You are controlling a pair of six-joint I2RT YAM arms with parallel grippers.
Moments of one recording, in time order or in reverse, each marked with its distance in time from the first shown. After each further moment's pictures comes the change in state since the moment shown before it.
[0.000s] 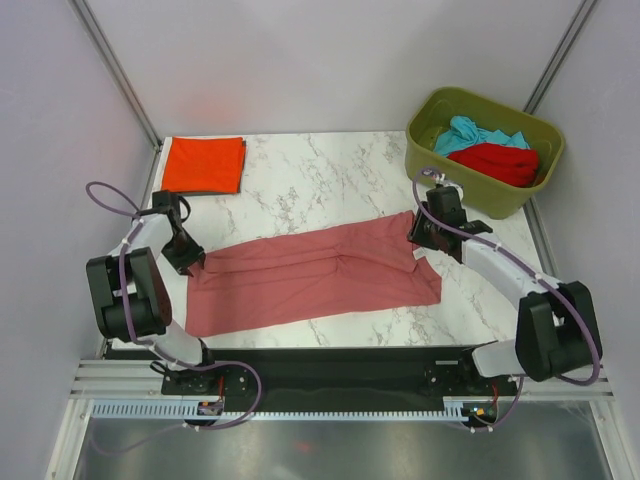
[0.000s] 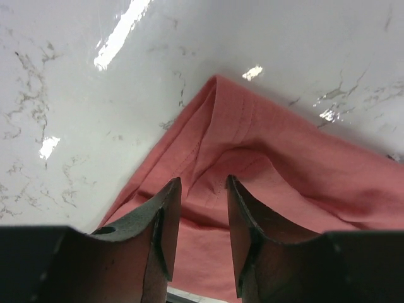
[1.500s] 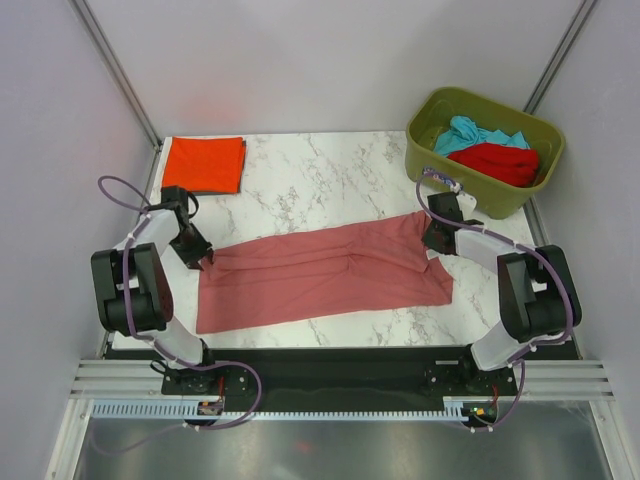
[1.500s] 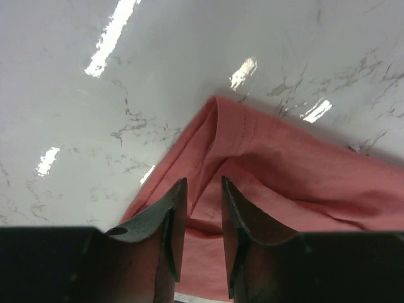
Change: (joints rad) left arm -0.055 0.060 0.060 0.018 0.027 0.006; right arm -0.088 0.262 -0.020 0.122 0.228 0.116
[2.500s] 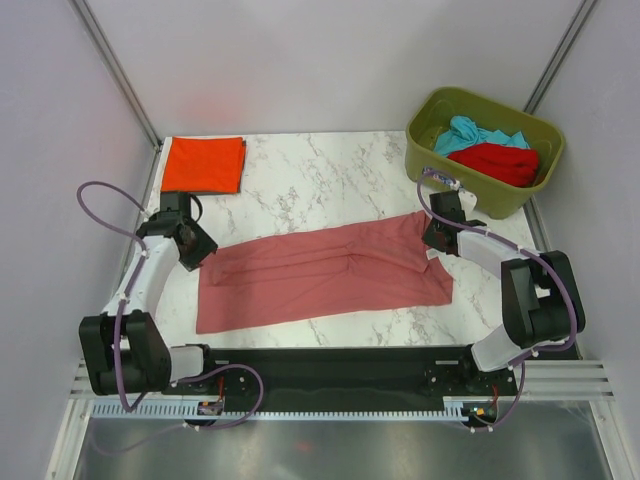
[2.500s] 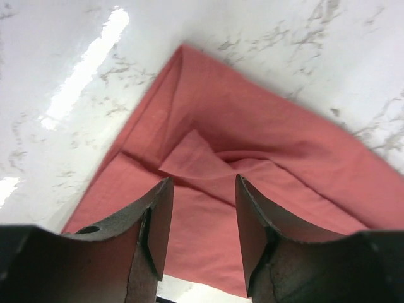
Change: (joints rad) left arm -0.100 -0.381 -0.146 -0.007 -0.073 -0.168; right arm -0.001 -0.043 -0.003 -0.001 -0.028 -0.035
